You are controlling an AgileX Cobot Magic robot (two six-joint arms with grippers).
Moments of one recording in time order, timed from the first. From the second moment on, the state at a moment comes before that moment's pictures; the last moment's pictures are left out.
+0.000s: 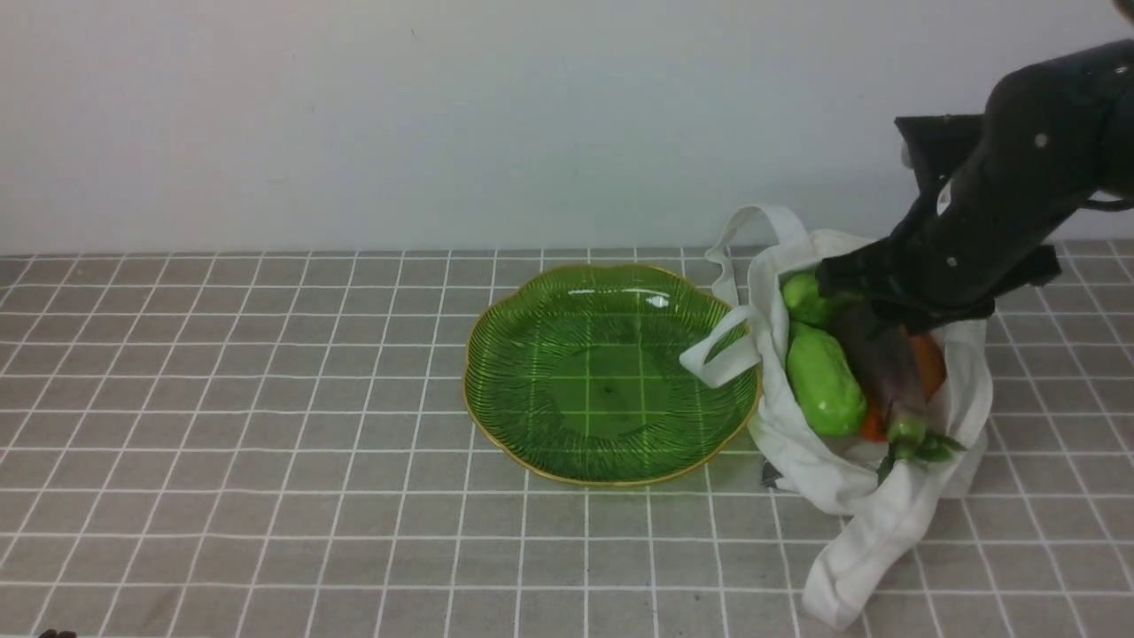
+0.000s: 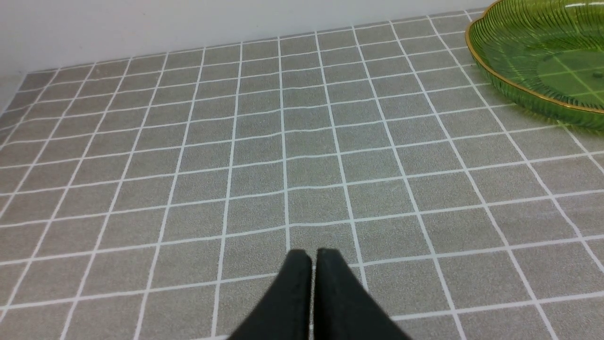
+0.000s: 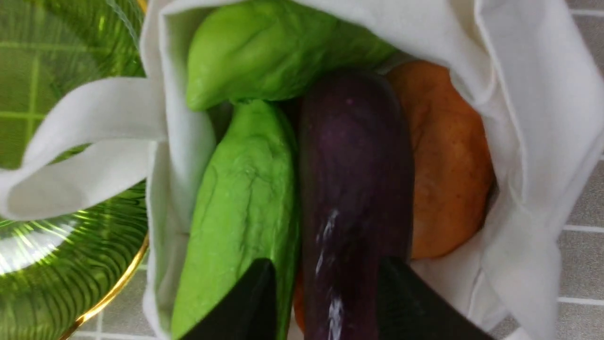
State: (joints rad) right arm 0.26 1.82 -1.40 -0.08 0.94 0.26; left arm -0.09 -0.01 0.03 0.07 0.38 -0.01
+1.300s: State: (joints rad) right arm 0.30 1.63 -1.63 0.04 1.04 0.23; left arm -0.09 -0.01 0.03 0.07 0.38 -0.01
